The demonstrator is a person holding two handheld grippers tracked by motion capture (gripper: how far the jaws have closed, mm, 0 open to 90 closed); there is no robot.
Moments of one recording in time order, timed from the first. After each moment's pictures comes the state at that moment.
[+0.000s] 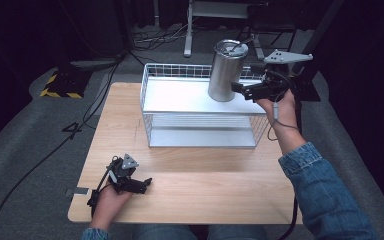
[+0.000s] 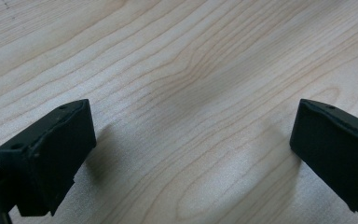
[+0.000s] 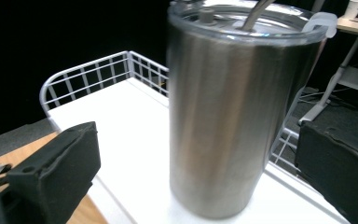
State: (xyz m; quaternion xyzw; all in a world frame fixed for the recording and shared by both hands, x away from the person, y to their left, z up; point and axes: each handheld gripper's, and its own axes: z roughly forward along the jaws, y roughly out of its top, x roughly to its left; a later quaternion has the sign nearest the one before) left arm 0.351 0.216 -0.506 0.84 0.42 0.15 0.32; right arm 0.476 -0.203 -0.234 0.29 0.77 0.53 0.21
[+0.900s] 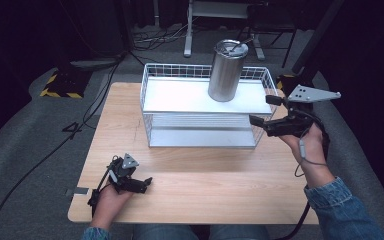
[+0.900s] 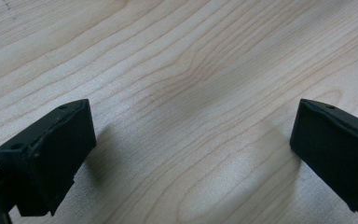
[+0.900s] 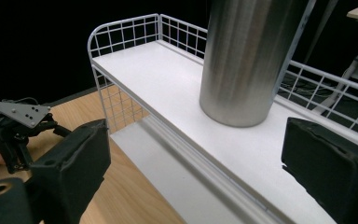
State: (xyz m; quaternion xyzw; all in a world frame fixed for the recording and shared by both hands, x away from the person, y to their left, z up) left arm 0.352 0.216 -0.506 0.84 0.42 0.15 0.32; right arm 0.403 -0.252 -0.268 0.27 0.78 0.52 0.20
